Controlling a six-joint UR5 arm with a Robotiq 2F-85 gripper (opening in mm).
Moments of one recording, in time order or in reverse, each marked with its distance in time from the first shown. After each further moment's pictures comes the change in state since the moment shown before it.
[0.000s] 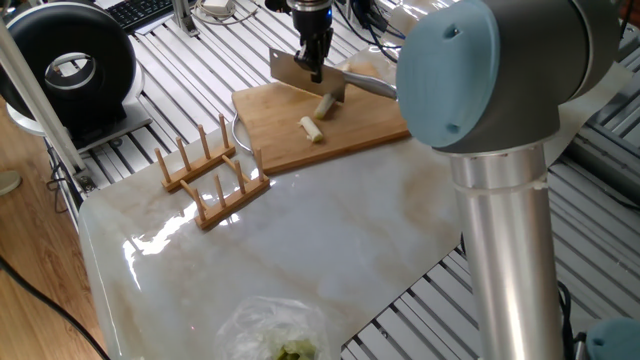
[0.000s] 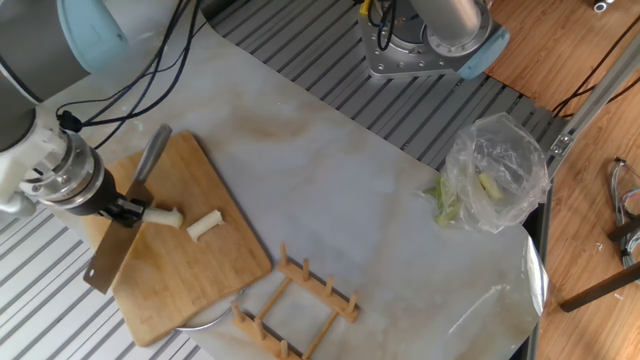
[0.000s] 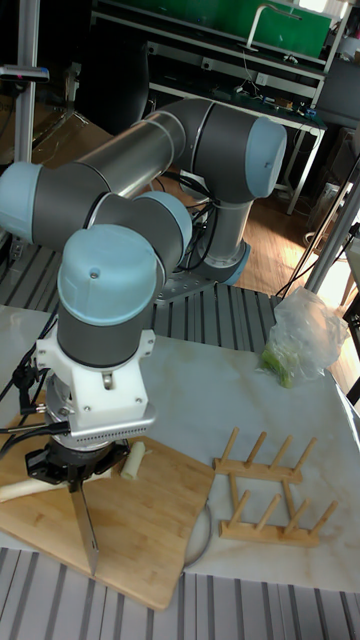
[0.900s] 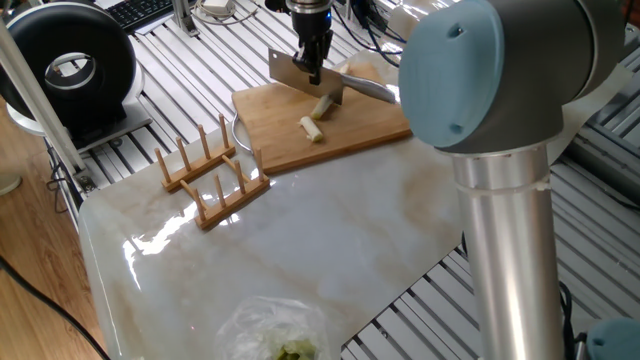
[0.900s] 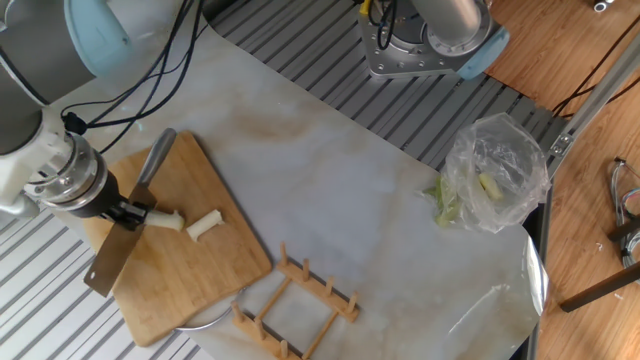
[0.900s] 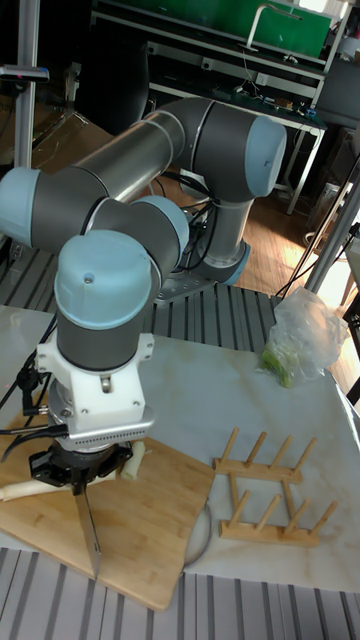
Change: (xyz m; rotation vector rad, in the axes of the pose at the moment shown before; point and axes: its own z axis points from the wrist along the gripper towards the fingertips) arm -0.003 0.009 0.006 -0.036 -0.014 0.020
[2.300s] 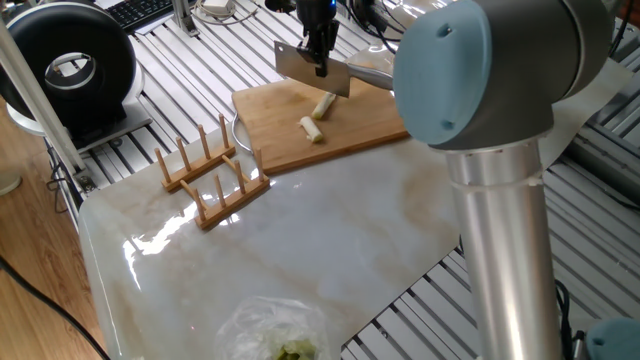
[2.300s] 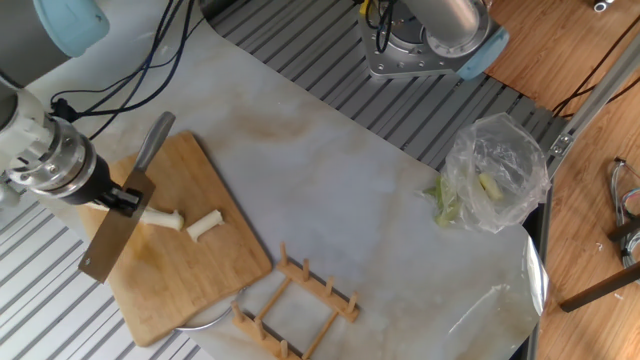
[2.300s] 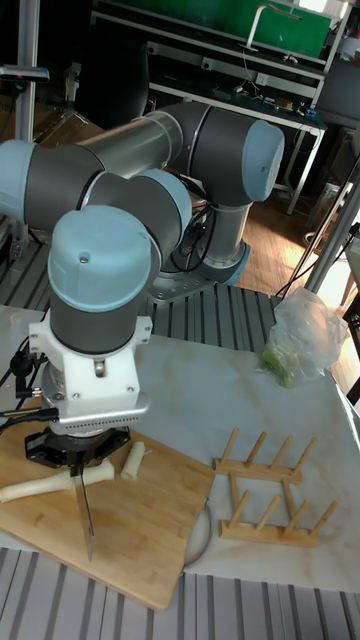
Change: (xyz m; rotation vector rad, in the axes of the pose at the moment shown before) arm 0.023 -0.005 -0.025 0.010 0.060 0.033
